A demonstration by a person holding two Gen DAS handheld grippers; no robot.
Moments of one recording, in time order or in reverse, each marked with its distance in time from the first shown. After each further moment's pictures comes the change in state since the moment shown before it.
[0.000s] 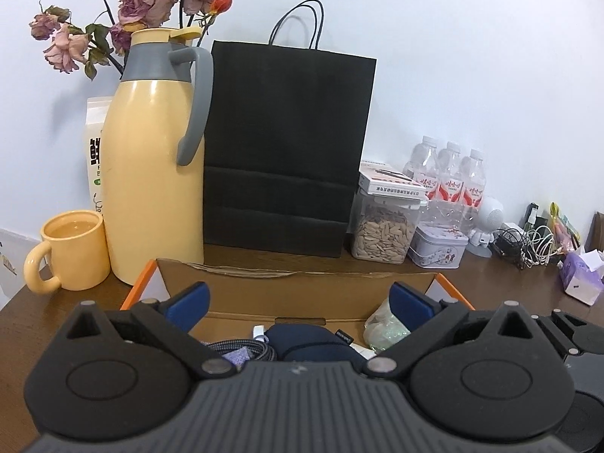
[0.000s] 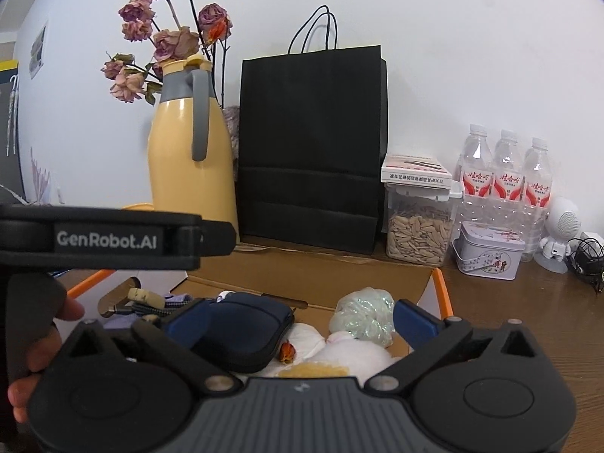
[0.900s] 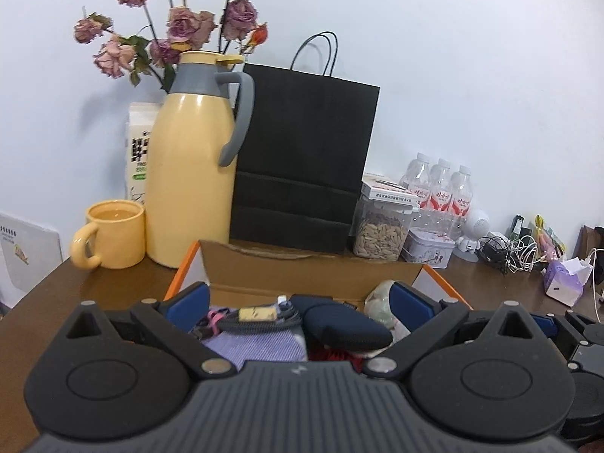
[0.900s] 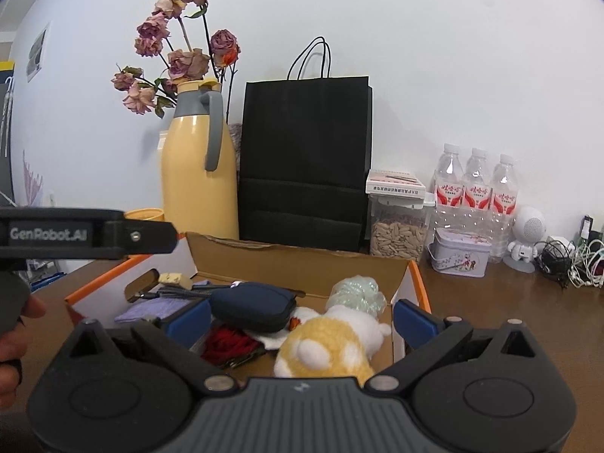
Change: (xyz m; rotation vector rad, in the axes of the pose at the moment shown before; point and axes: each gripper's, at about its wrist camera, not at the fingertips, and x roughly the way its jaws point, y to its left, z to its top) left arm -0.081 0.025 -0.026 -0.040 -0.044 -0.010; right arm -0.072 0.030 -0.027 0.000 -0.052 -0.065
